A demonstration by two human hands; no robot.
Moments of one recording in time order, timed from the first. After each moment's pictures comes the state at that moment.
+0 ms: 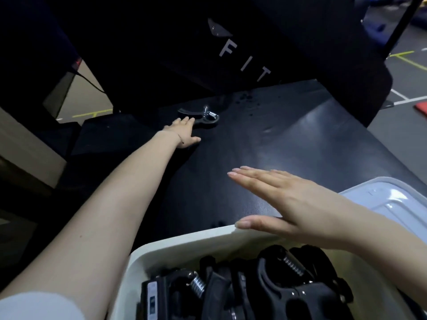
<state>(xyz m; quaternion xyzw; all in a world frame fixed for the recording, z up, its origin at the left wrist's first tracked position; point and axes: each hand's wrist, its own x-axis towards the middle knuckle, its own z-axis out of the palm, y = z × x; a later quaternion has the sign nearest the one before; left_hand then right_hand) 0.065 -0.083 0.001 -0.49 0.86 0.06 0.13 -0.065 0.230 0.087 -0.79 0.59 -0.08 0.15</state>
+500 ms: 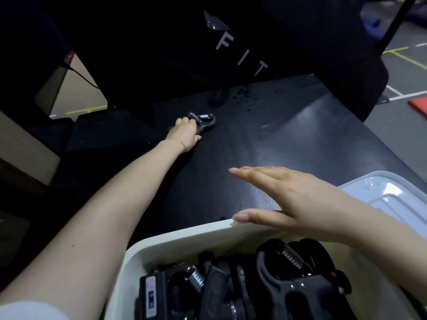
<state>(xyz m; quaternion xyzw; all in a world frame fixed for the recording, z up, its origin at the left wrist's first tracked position) 0.055 -0.060 -0.021 -0.48 0.87 0.03 -0.01 -0.064 0.232 0.083 -0.79 0.60 -0.08 0.14</state>
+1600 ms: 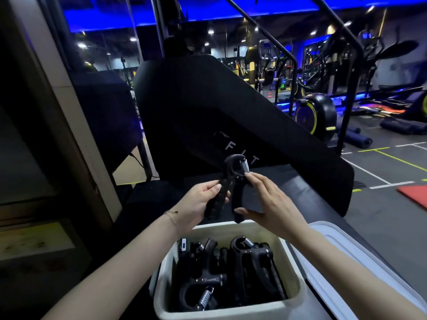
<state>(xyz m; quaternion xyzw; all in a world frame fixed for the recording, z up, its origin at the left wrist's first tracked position) 0.131 0.254 0.183 -0.28 0.66 0.63 -0.31 -0.054 0.324 0.146 -0.71 0.58 -0.36 -0.16</state>
